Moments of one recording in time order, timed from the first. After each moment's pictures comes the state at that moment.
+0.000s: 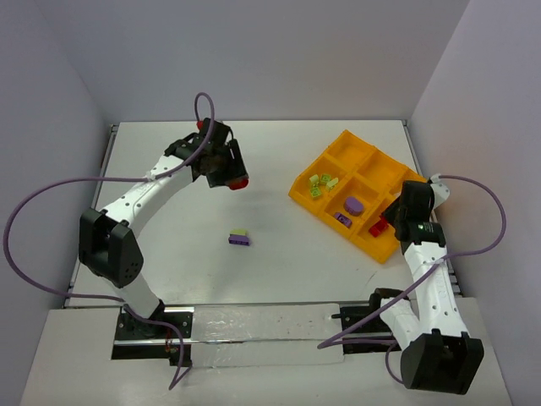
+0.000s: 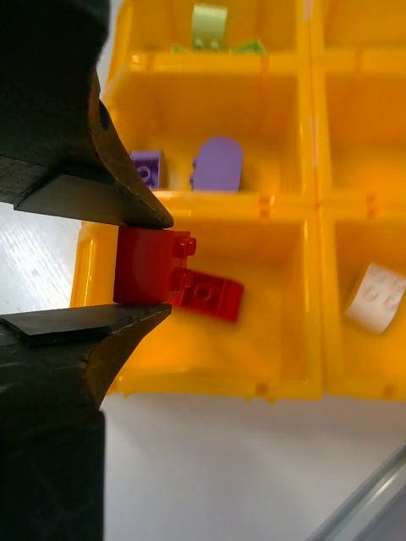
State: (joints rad) left arm -0.52 1.68 1.53 -0.76 -0.05 -0.72; right arm -0.13 0.86 0.73 -0.58 0.28 0.58
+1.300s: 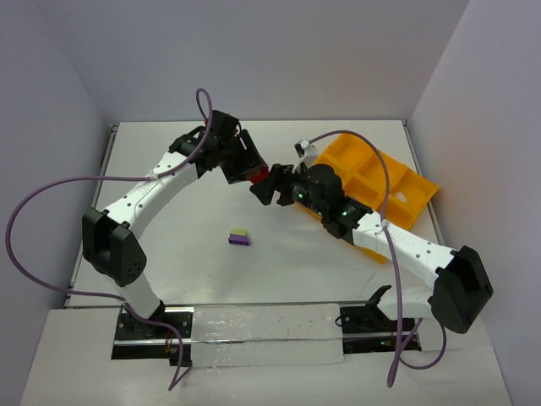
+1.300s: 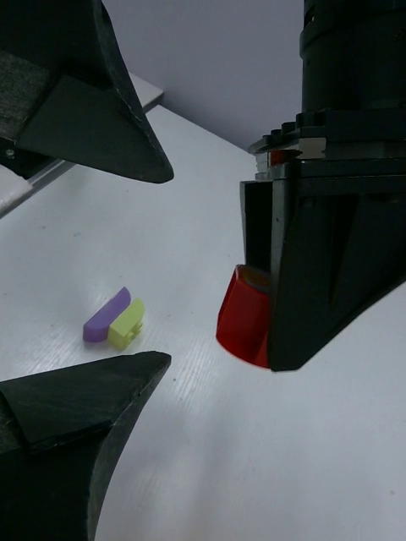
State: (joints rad) left arm -0.59 1.71 1.64 -0.74 0.09 -0.95; right arm 0.72 1.25 0.89 0.16 -0.05 0.61
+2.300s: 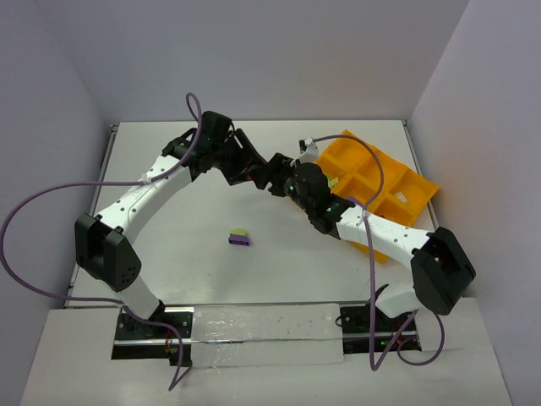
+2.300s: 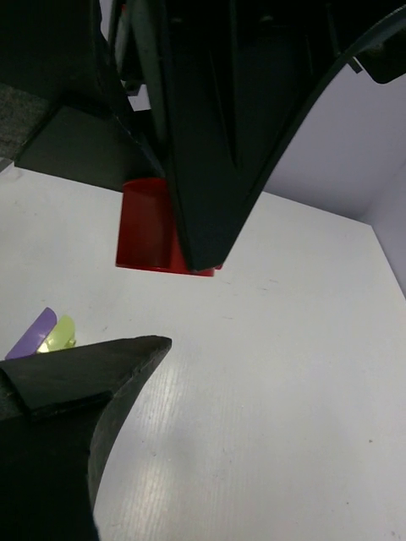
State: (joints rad) left arm -0.56 1.66 1.58 -0.69 0.17 -1.07; right arm 0.74 1.41 0.91 0.32 0.17 0.82
